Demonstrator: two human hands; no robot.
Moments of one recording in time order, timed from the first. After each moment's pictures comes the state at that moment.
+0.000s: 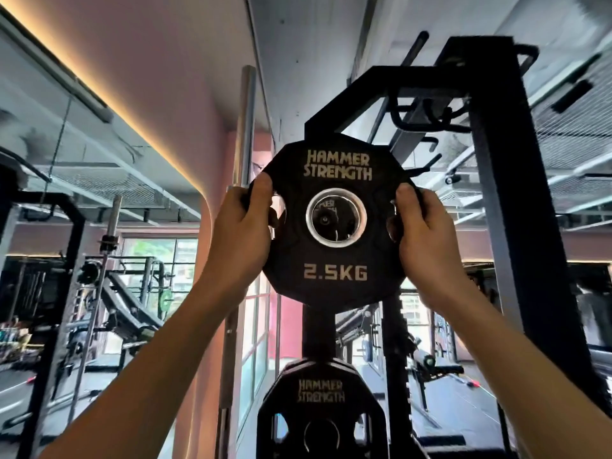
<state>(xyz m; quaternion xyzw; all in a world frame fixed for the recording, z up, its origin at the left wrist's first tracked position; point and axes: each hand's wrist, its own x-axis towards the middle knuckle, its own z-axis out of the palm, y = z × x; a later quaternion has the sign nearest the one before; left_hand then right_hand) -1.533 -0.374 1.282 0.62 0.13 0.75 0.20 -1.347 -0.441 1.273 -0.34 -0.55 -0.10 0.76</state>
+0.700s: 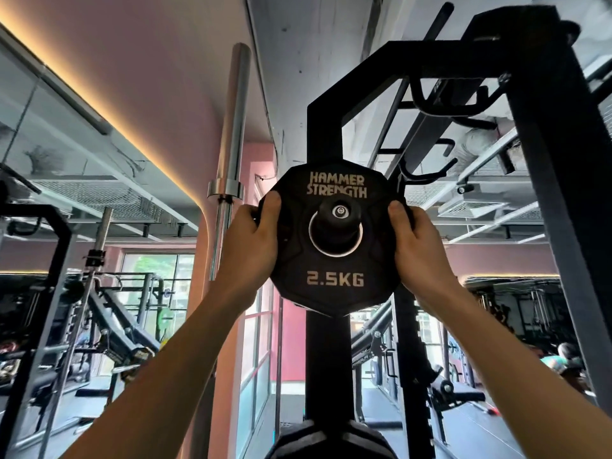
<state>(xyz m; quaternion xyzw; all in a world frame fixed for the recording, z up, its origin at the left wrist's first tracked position) -1.466 -0.214 1.311 0.64 0.18 0.73 0.19 -1.276 -0.280 1.305 -0.38 -0.55 -0.10 0.74</state>
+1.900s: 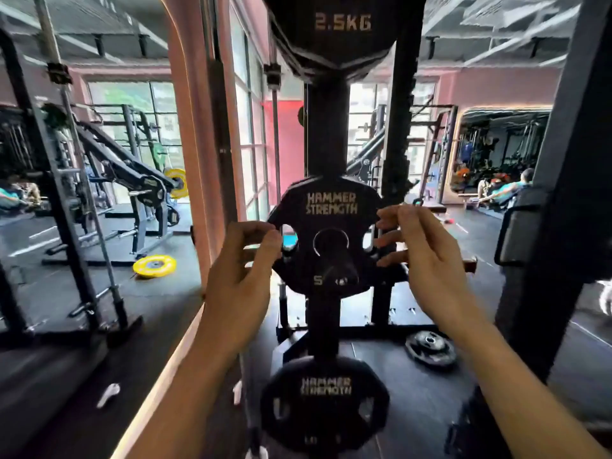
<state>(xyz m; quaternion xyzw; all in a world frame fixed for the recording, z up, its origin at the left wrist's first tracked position) -1.531 -0.308 1.017 0.66 0.26 0.62 0.33 -1.337 -0.385 1.035 -0.46 -0.53 0.08 0.71</state>
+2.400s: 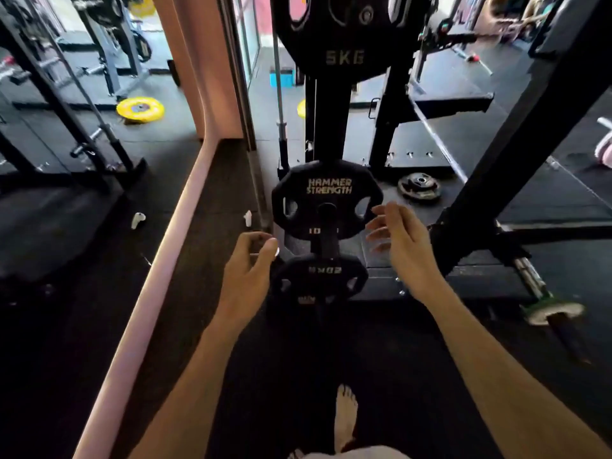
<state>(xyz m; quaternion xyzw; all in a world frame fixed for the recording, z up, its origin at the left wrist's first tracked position) -1.627 -0.432 0.769 0.64 0.48 0.41 0.44 -1.404 -0.499 0.791 -0.64 -0.38 0.28 0.60</state>
